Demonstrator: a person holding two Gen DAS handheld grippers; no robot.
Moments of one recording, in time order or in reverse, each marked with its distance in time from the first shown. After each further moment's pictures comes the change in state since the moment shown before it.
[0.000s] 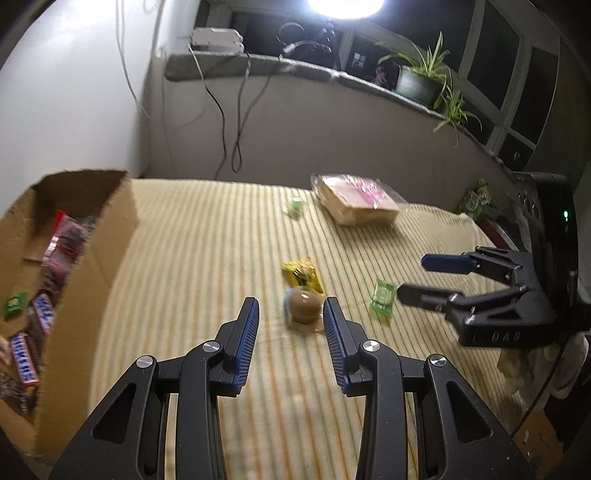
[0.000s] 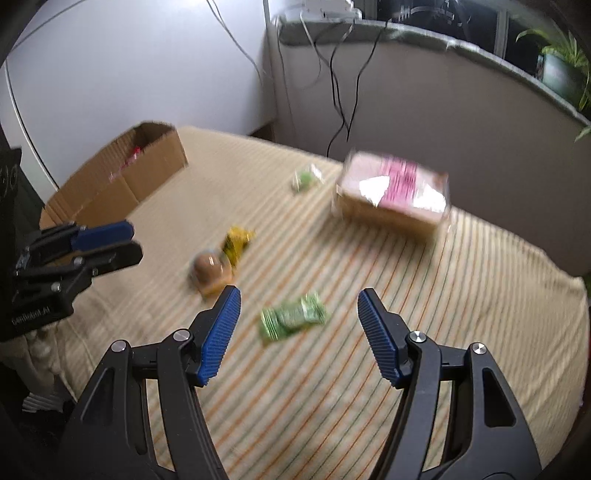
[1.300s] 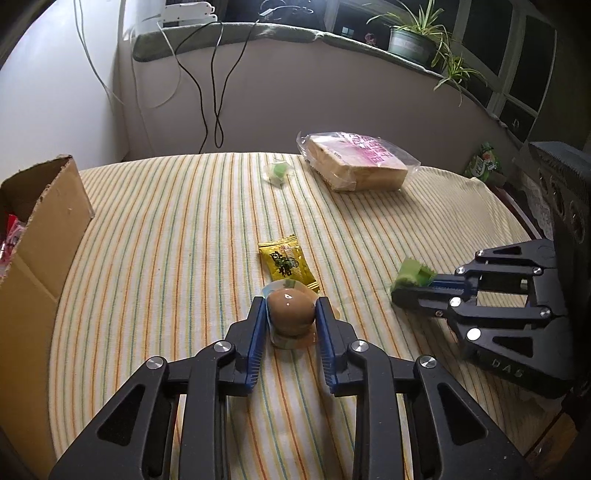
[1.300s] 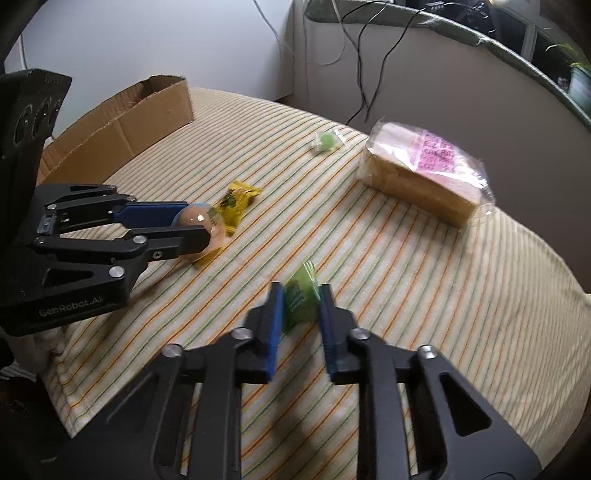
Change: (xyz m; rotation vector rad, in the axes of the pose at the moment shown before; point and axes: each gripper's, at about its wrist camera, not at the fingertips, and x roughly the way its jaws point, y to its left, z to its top) left arm 0.050 -0.015 -0.003 0.076 0.082 0.016; right arm 0.032 0.015 -0.016 -0.108 0.060 0.014
